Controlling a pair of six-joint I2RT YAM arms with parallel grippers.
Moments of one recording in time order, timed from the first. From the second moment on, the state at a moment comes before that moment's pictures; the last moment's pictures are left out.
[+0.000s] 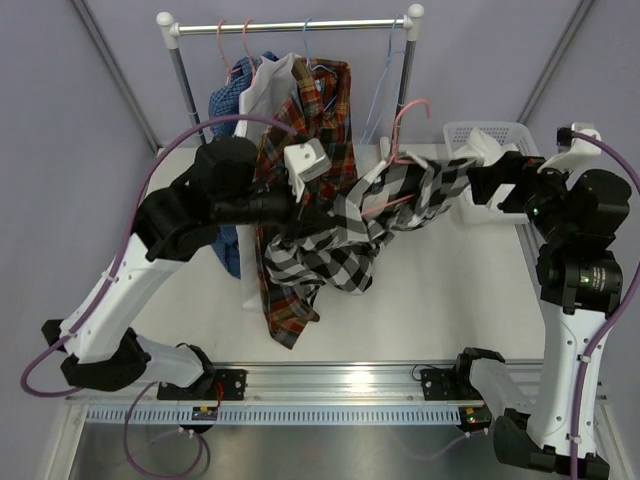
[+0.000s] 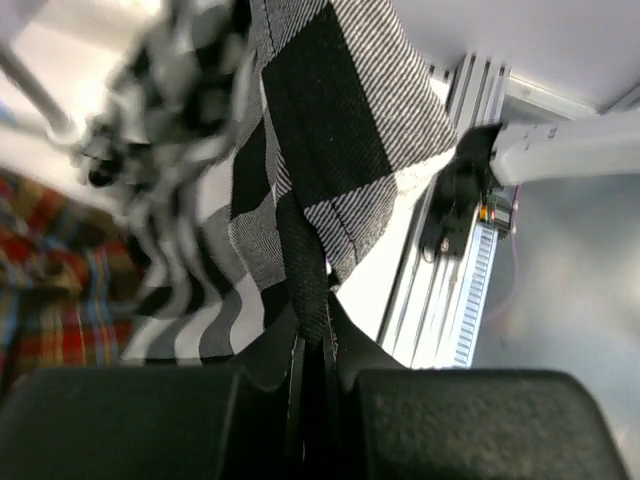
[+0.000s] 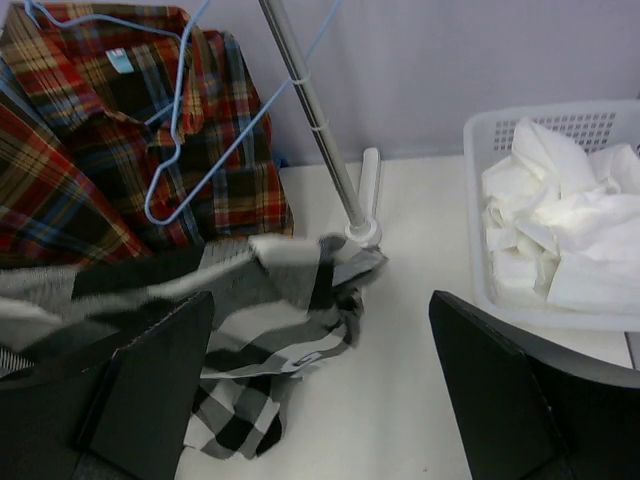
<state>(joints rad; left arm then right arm) -0.84 1.31 1.86 -0.95 0.43 0.02 -0.16 0.90 1.44 -0.66 -0.36 0.21</state>
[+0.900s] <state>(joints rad) -0.94 1.56 1.81 -0.84 0.19 -0.08 0.00 0.85 1.36 -0.65 -0.50 0.20</state>
